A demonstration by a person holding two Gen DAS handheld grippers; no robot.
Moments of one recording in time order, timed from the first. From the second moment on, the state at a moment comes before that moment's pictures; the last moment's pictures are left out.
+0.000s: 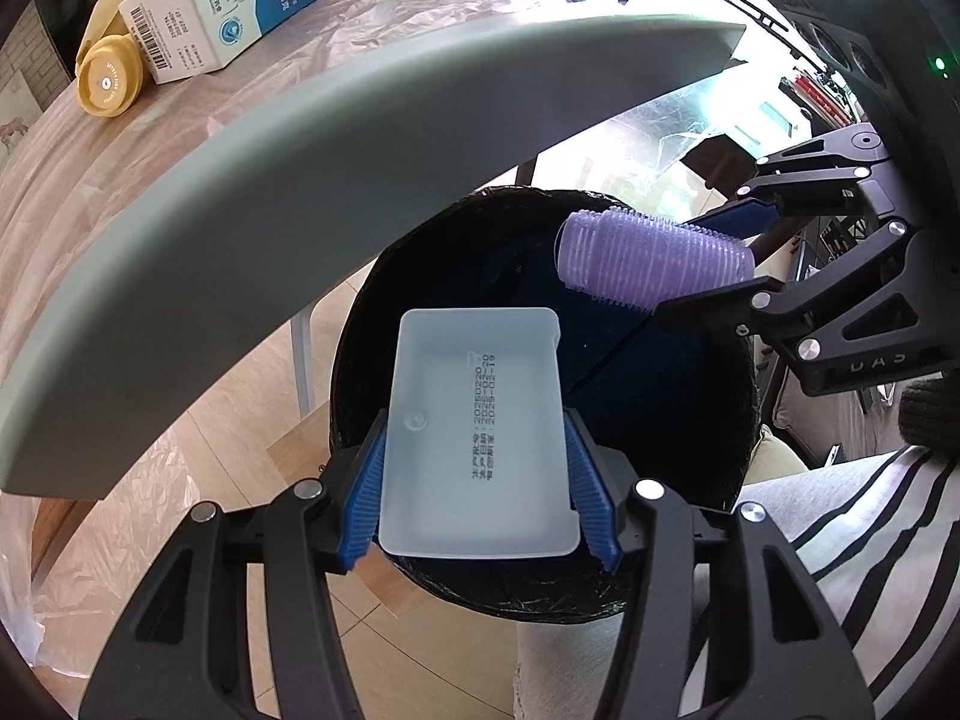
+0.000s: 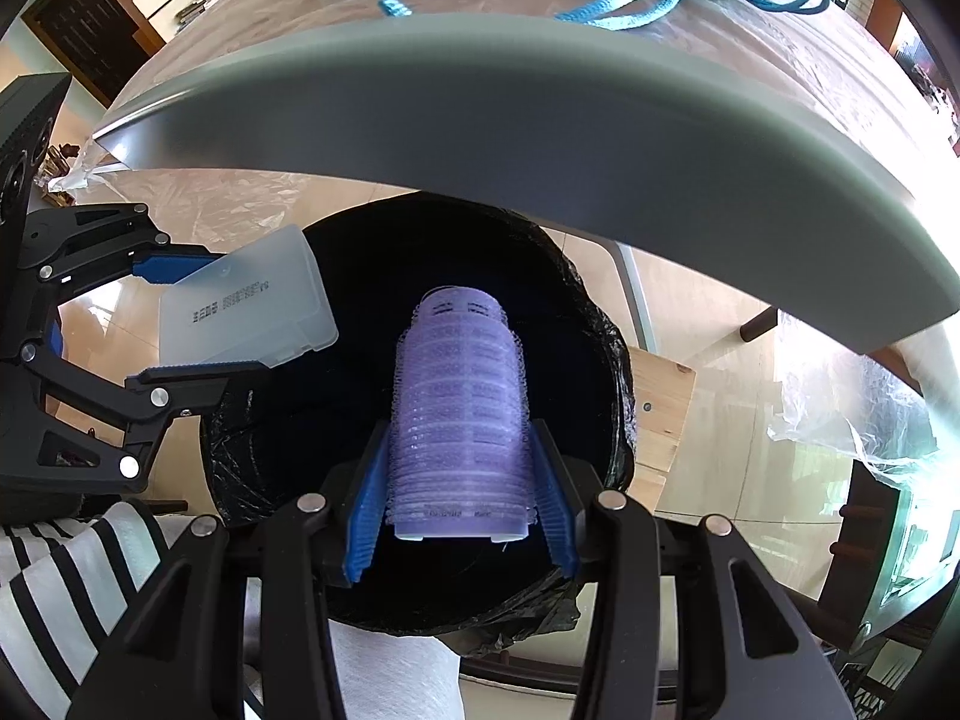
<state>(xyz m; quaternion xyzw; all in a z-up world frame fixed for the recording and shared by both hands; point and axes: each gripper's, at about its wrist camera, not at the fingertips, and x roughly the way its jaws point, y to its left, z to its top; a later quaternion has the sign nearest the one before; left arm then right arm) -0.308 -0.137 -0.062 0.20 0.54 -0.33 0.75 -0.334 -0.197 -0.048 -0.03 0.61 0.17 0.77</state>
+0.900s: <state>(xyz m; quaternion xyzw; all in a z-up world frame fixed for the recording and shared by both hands) -0.255 -0.092 0.082 0.15 0.38 -0.31 0.86 -0.288 -0.251 0.104 -0.03 0.43 0.12 0.90</state>
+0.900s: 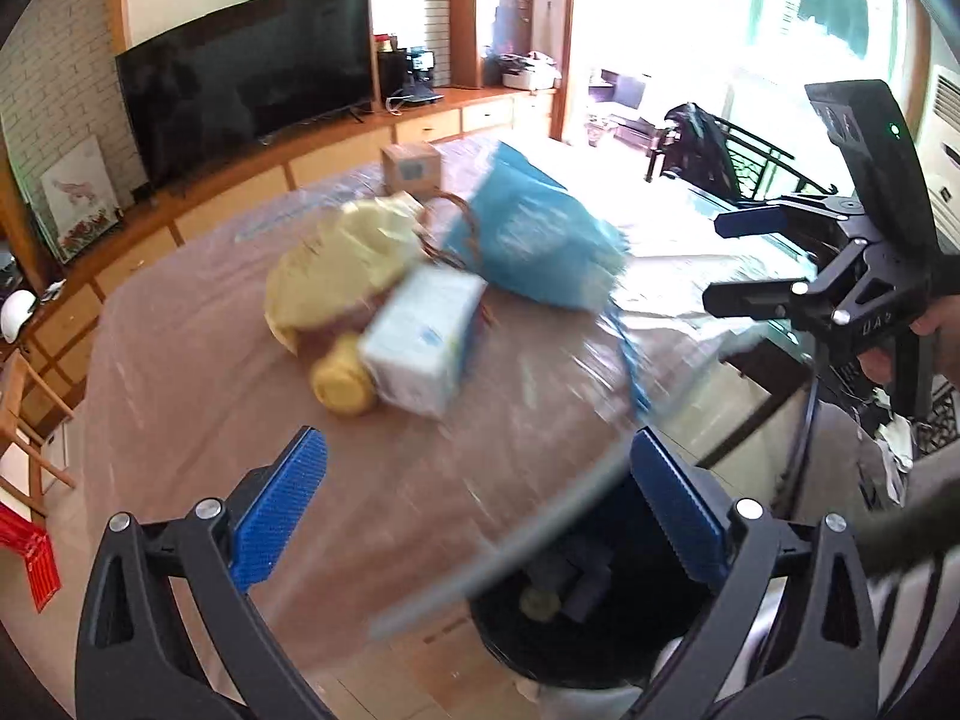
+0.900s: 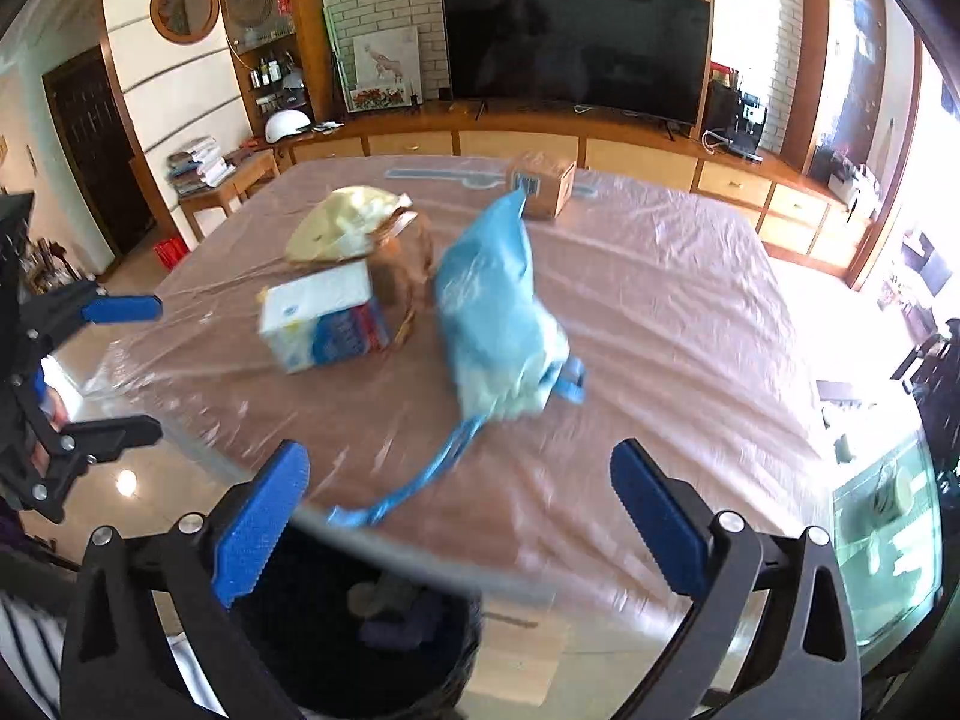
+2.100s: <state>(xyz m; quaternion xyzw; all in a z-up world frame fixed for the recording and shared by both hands) -0.178 -0.148 0.046 0.25 0.41 -0.37 0.79 -0.164 -0.226 0.052 -0.07 0.50 0.19 0.84</state>
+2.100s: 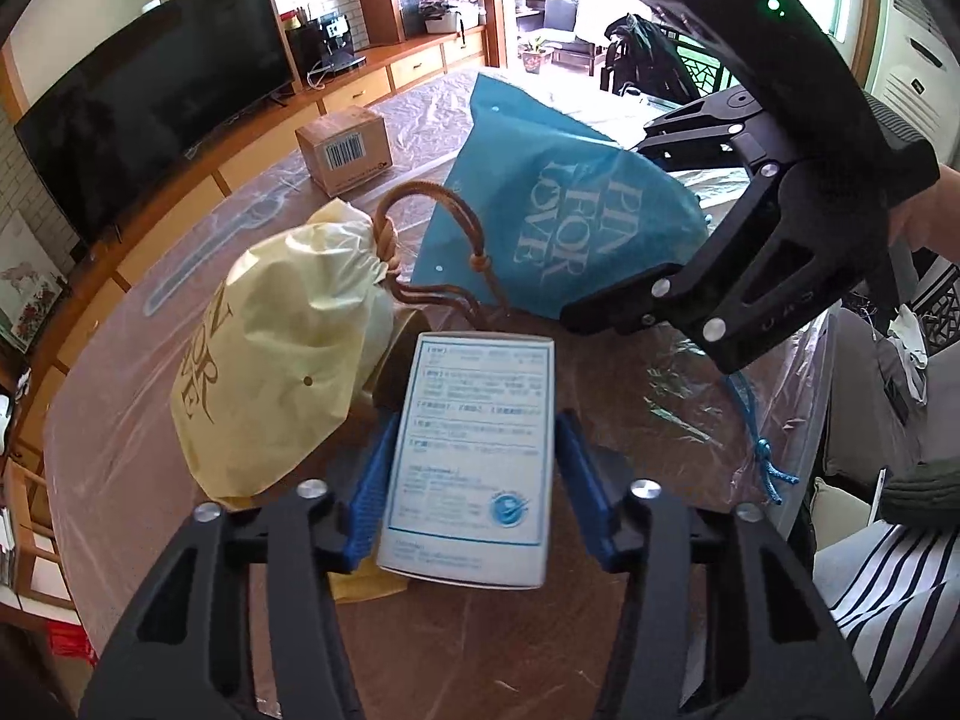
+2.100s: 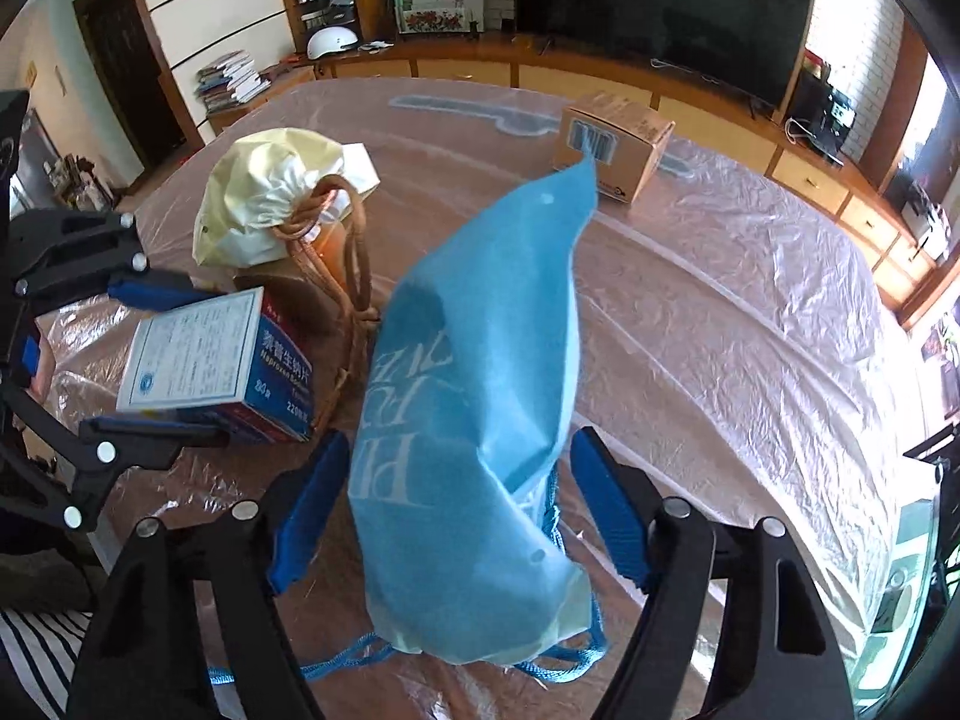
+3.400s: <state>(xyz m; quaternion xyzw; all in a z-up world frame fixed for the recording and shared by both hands) -0.192 -0.129 0.080 0.15 0.41 -0.37 0.82 -0.183 -0.267 0.090 0.05 0.46 0.17 0.87</state>
